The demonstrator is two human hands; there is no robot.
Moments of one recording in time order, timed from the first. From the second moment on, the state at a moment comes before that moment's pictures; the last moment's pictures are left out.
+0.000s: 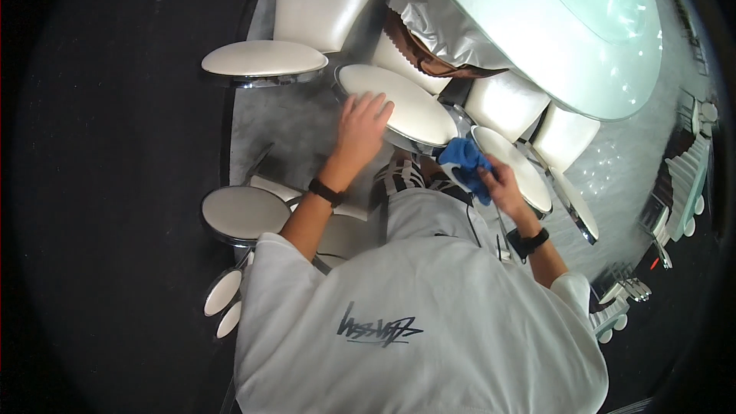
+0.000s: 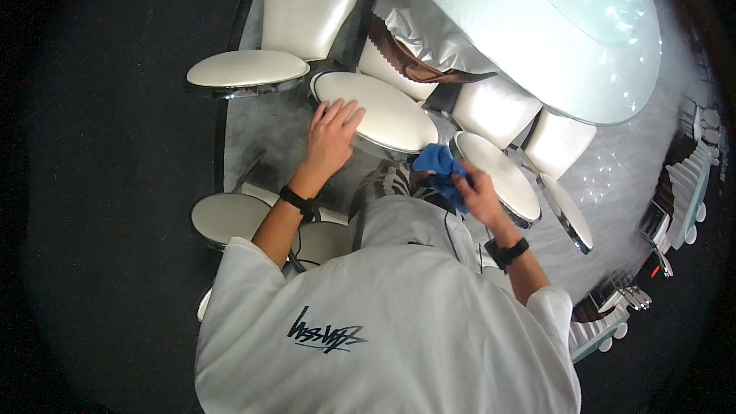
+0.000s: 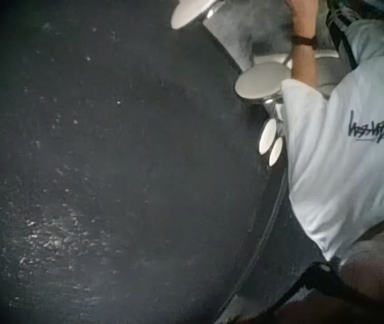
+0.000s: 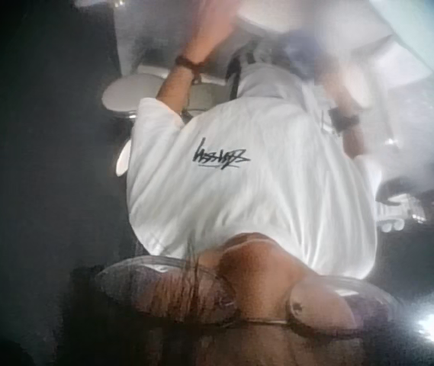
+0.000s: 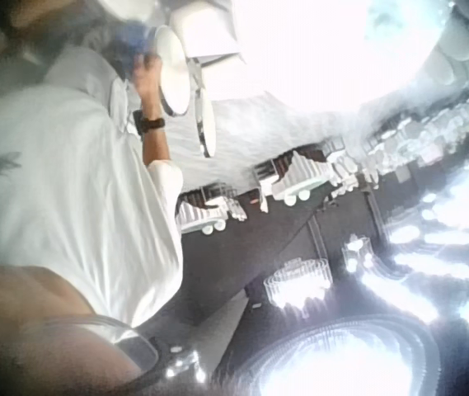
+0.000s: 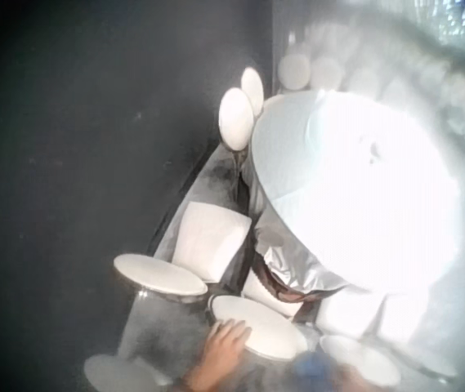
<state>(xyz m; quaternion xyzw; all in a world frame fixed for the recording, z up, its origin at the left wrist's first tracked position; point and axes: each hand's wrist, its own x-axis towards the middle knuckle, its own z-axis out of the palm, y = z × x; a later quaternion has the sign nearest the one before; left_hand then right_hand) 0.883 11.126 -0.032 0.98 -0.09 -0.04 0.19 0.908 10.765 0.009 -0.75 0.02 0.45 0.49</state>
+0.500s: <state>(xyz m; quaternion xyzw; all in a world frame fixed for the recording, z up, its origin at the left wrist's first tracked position) 0.840 11.121 -0.019 0.97 -0.03 -0.09 0.21 0.868 10.717 0.018 -0.76 0.03 0.34 0.56</state>
